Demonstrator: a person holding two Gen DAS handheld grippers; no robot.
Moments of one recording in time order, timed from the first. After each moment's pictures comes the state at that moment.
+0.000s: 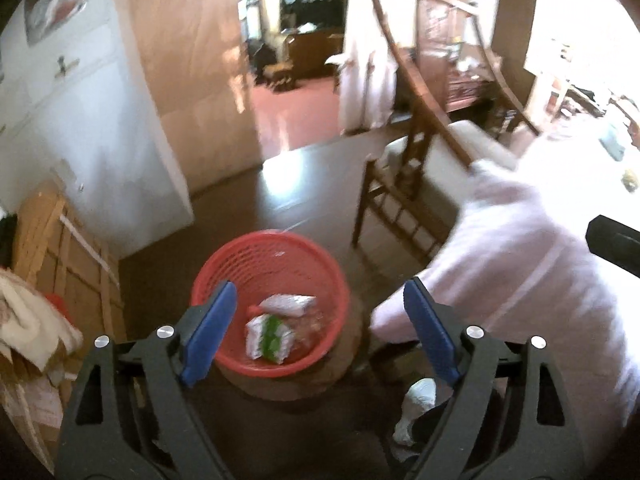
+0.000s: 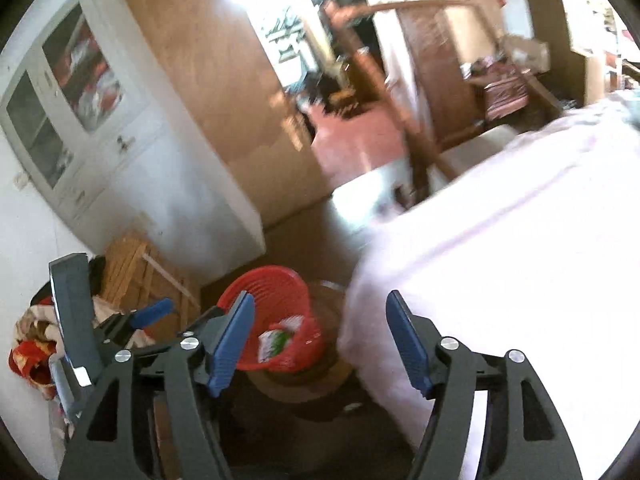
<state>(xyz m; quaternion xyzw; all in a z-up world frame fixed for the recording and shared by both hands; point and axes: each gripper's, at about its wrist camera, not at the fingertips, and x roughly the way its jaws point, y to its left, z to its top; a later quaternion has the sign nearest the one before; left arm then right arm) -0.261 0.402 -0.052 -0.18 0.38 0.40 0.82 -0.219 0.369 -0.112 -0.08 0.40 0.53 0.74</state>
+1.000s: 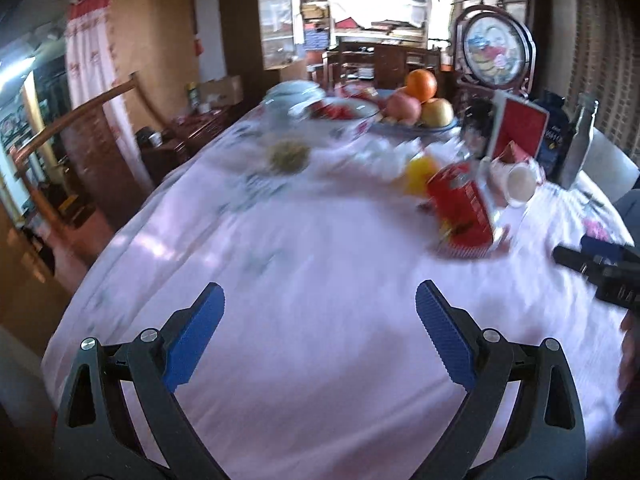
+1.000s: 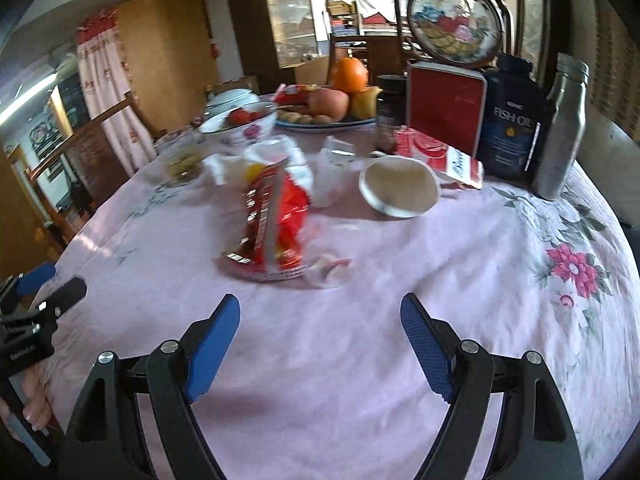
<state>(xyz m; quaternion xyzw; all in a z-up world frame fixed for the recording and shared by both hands) 0.042 0.072 0.006 0.01 0.35 0.04 0.94 -0.042 -0.082 -0.110 0.02 0.38 0.12 0.92</state>
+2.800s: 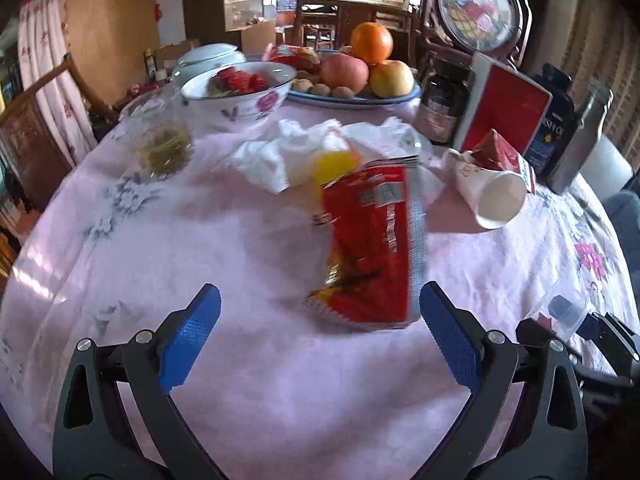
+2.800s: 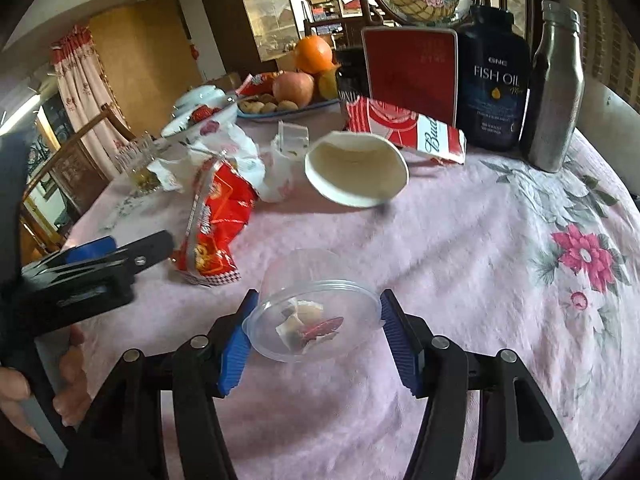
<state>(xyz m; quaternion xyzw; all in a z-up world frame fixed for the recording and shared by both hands) 0.149 -0.012 -0.018 -0.02 0.43 -0.01 0.90 -0.019 -0.113 -0.127 0.06 0.39 0.11 0.91</state>
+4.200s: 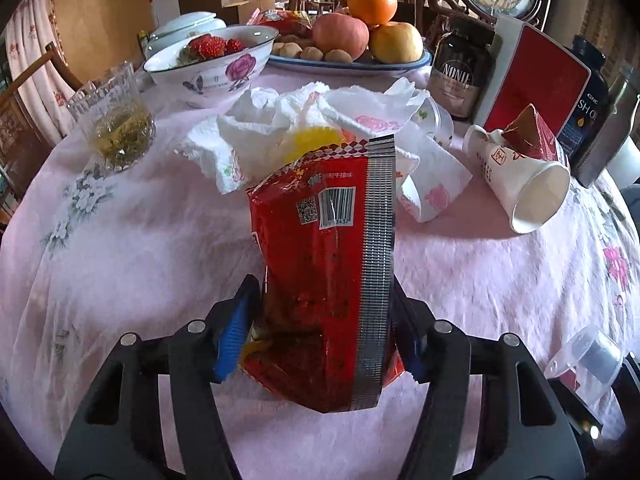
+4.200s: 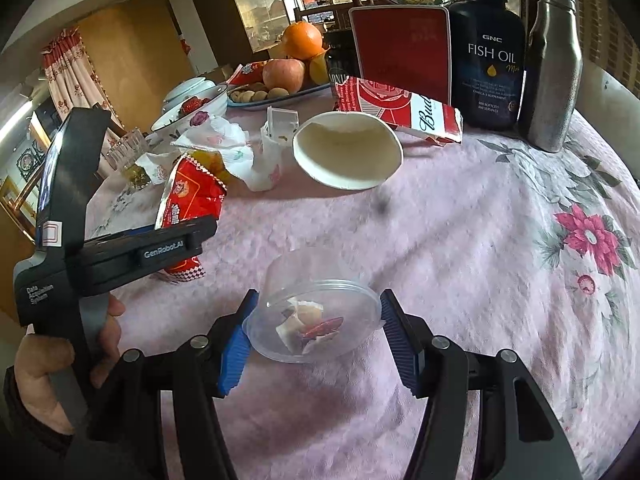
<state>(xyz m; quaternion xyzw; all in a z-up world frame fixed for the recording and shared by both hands) 0.197 -0.019 -0.059 -0.02 0.47 -0.01 0.88 -0.012 -0.117 -0.138 0.06 0.42 0.10 0.90</state>
